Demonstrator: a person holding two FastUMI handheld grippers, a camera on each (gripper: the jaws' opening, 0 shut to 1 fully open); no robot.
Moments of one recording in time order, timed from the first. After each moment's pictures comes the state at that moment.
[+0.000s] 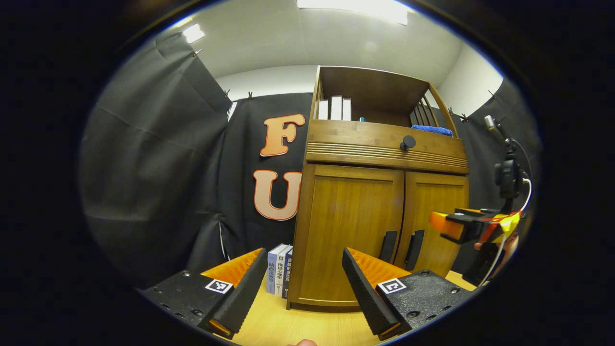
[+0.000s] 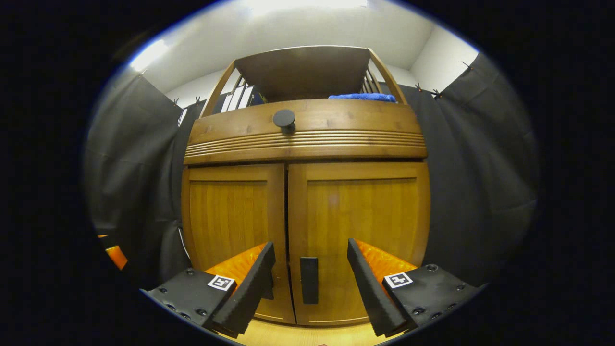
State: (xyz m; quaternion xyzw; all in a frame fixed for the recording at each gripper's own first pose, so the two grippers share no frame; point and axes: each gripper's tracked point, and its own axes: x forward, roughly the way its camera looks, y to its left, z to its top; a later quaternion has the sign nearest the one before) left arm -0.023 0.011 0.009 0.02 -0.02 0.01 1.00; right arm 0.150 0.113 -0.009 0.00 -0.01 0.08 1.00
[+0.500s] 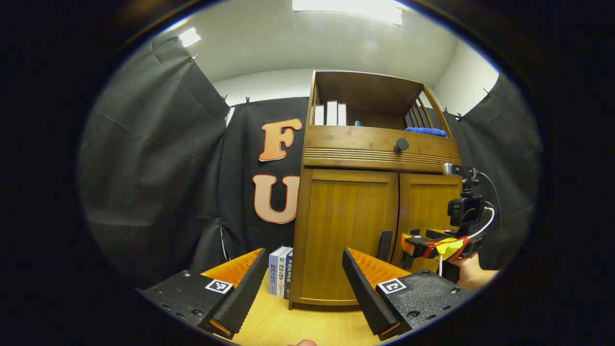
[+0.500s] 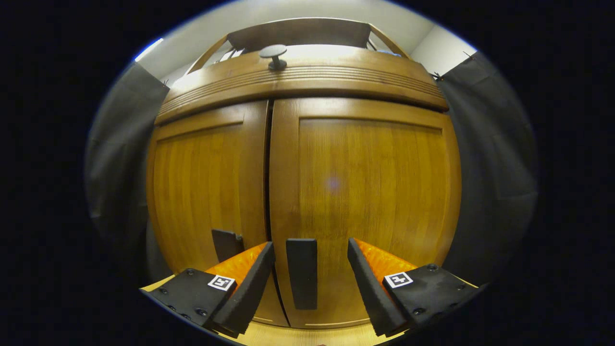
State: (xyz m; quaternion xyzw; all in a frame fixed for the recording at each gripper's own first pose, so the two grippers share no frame) left arm -0.036 0.007 0.011 0.03 -0.02 0.01 1.00; right arm 0.229 0.115 -0.080 -0.01 0.06 0.05 1.00
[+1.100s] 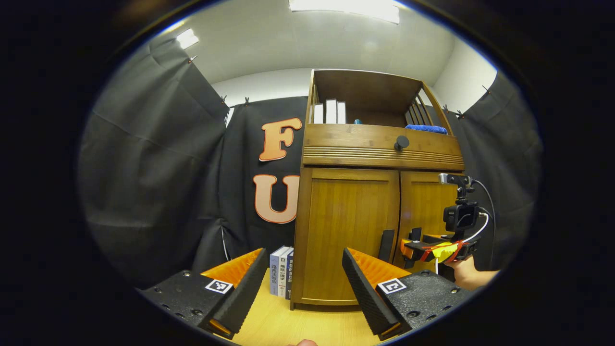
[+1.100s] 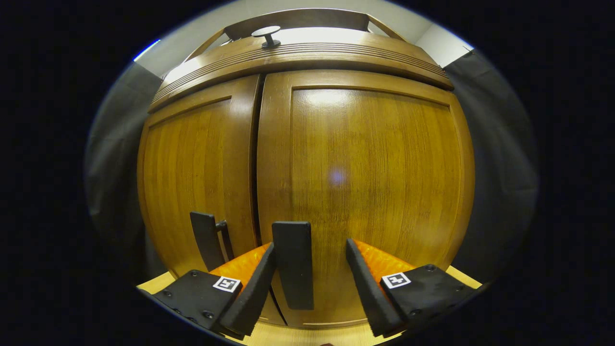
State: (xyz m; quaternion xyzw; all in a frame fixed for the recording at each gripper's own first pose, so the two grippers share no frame) left arm -0.030 0.004 0.010 0.03 -0.02 0.01 1.00; right arm 0.241 0.124 -0.080 -0.01 0.07 0.07 1.00
